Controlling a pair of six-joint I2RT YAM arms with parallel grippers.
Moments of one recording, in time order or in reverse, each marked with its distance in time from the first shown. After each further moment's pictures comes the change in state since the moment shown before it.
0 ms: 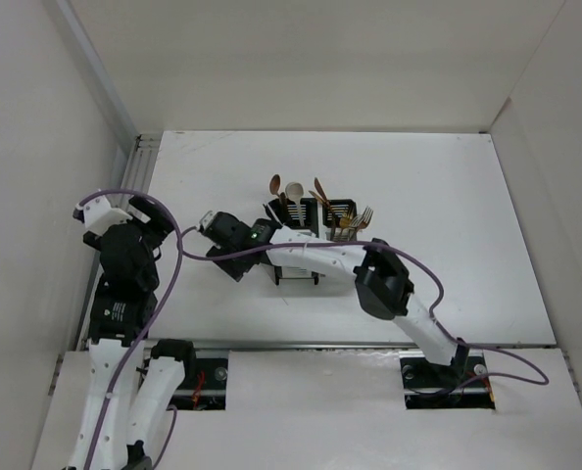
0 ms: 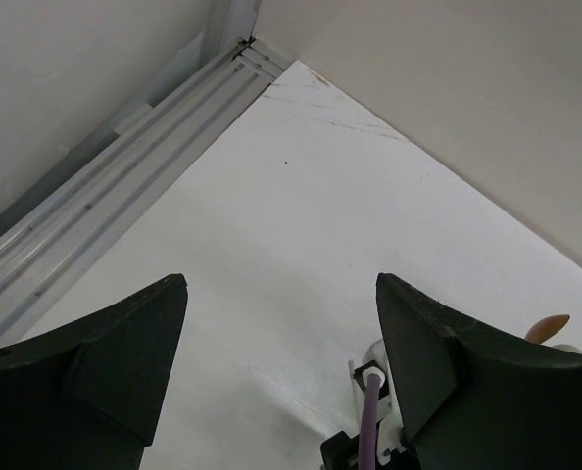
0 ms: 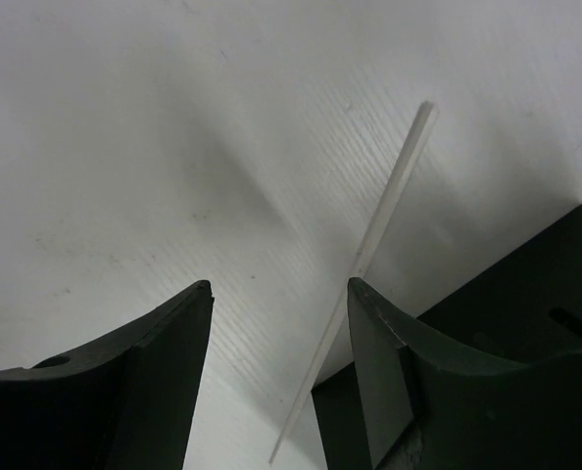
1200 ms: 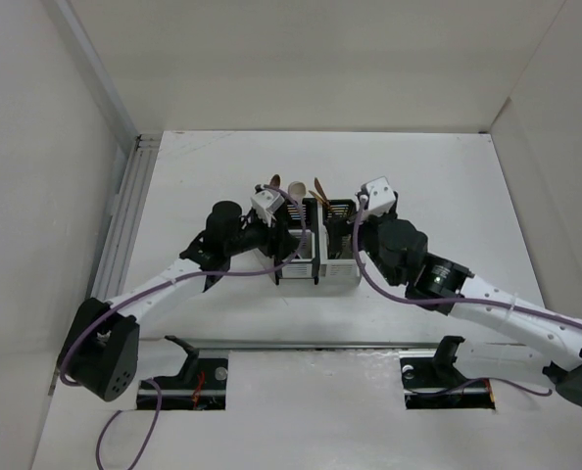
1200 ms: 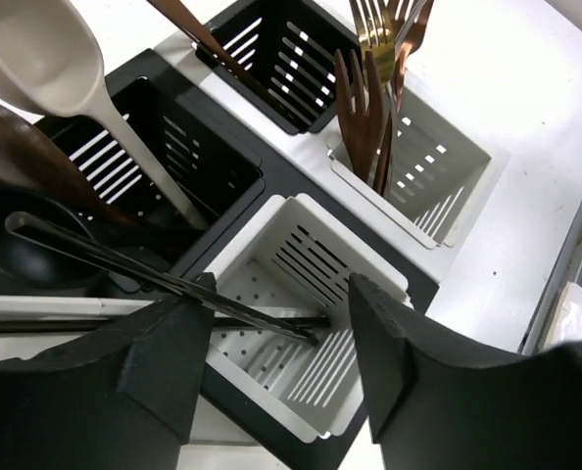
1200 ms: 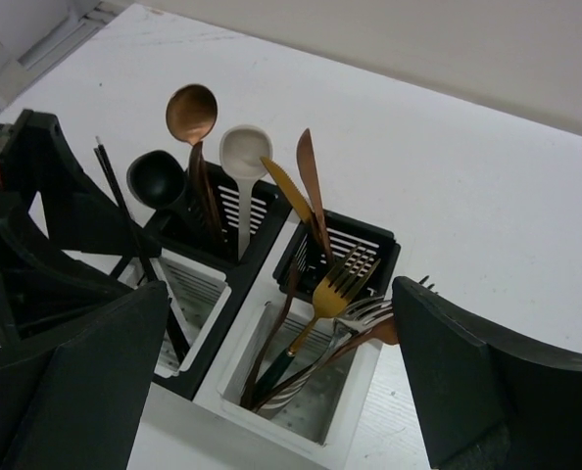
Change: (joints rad) left arm -0.426 0.658 -0.220 0.748 0.949 0.369; right arm -0.140 -1.304 -1.206 0.716 0.361 0.016
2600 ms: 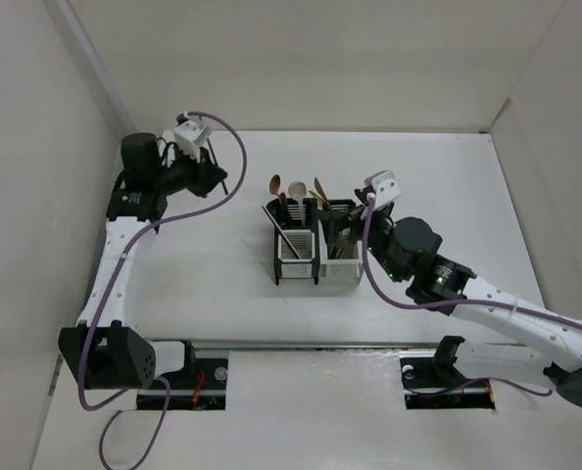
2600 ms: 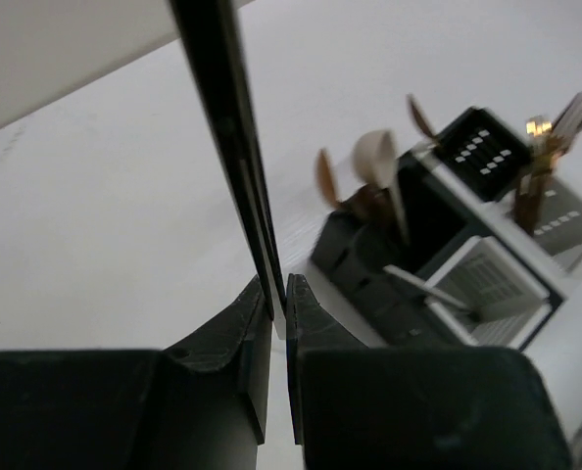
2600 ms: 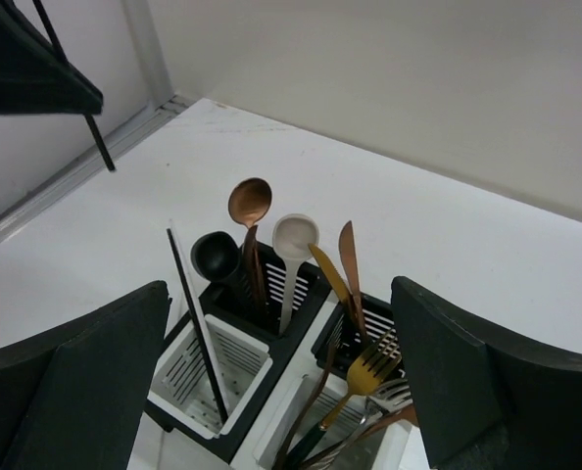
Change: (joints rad) left arm 0.550 0.013 0.588 -0.649 0.231 0.309; right arm 0.000 0.013 0.007 0.201 -0.116 -0.088
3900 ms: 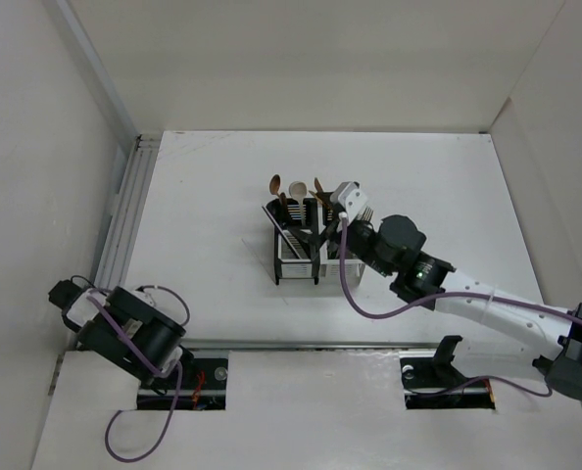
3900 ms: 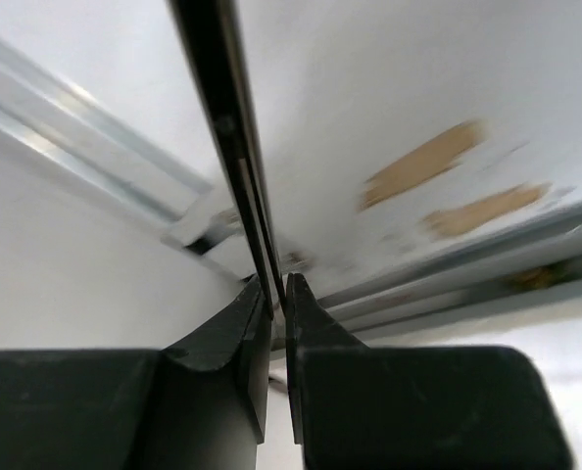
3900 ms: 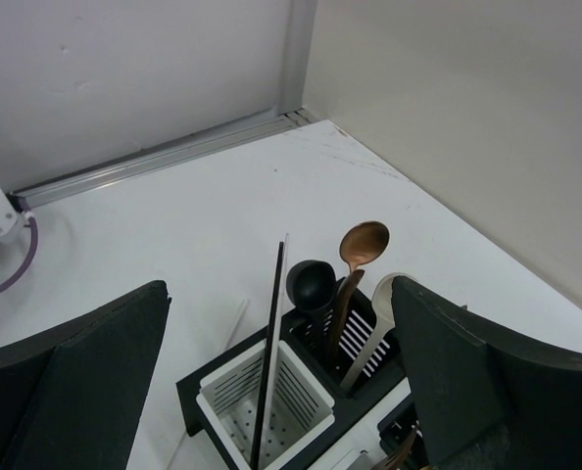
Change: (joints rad) left arm 1.016 0.021 -0.742 -0.121 -0.663 1.755; right arm -0.015 0.097 -0.026 0.175 -0.388 -0.150
